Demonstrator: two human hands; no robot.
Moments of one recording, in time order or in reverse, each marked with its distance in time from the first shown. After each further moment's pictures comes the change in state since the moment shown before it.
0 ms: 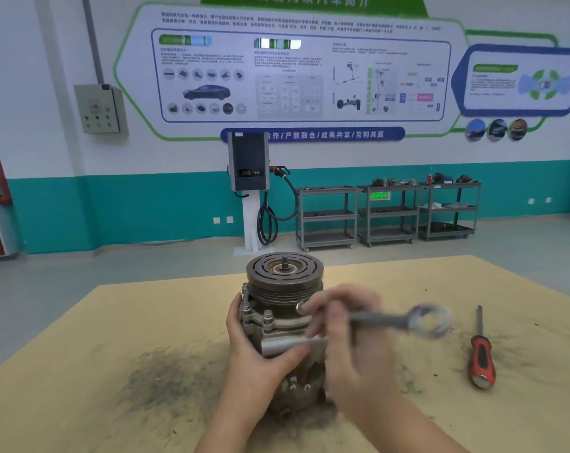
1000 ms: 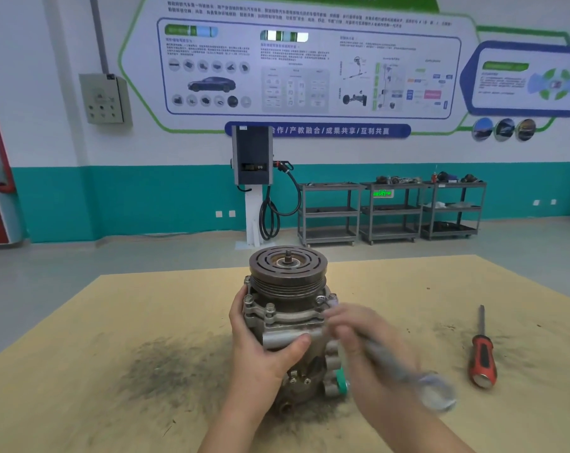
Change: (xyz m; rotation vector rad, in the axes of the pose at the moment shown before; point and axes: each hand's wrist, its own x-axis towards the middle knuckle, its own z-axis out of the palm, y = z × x) left_hand -0.002 -0.004 0.008 -0.064 0.011 0.052; right_hand -0.018 0.023 -0.026 -0.075 0.000 -0.135
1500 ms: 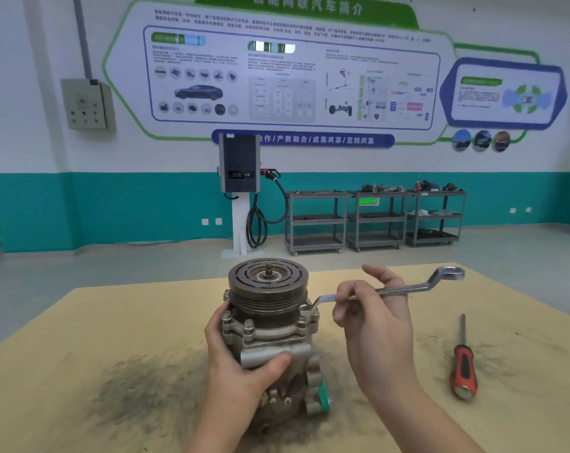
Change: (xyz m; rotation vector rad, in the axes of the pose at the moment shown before) left_hand 0.005 -0.009 -0.002 0.015 0.051 0.034; right_hand 0.051 -0.008 -0.001 0.456 0.381 0.678
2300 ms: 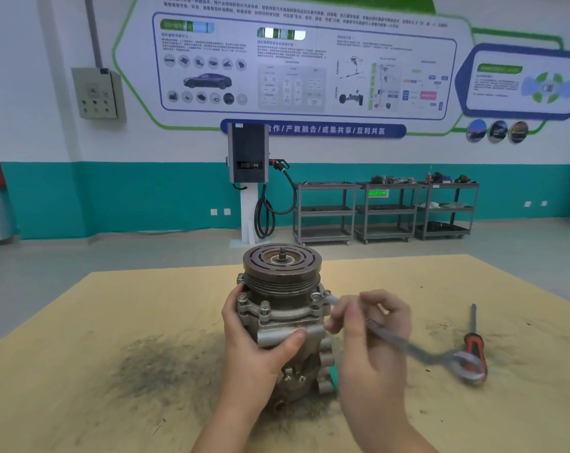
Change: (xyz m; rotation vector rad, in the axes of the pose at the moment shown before) left_hand -0.004 0.009 0.007 -0.036 0.006 0.011; right_hand -0.049 0.025 -0.004 -0.311 -0.070 -0.331
